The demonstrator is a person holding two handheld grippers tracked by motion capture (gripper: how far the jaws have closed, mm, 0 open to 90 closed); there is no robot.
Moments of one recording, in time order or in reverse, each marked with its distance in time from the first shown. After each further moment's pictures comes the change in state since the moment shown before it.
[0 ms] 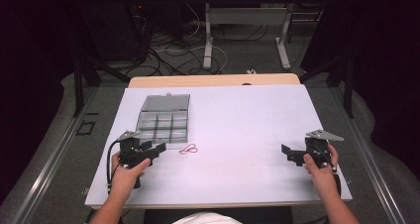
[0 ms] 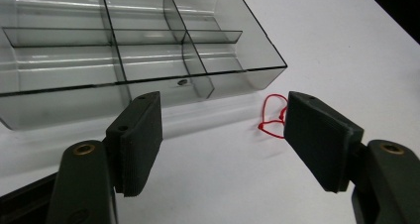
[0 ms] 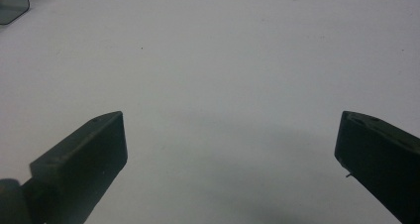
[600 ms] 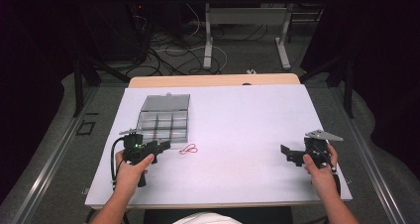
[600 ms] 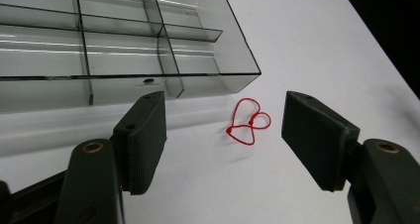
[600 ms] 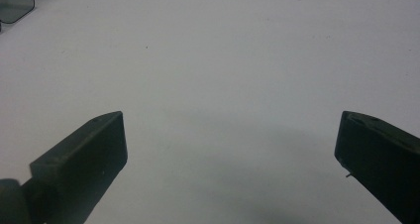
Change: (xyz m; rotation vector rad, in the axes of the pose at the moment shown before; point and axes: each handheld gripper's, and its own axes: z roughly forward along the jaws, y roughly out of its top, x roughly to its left) left arm -0.013 0.012 0.002 0.037 -0.051 -0.129; right arm 0.002 0.000 0.001 -0.005 0.004 0.000
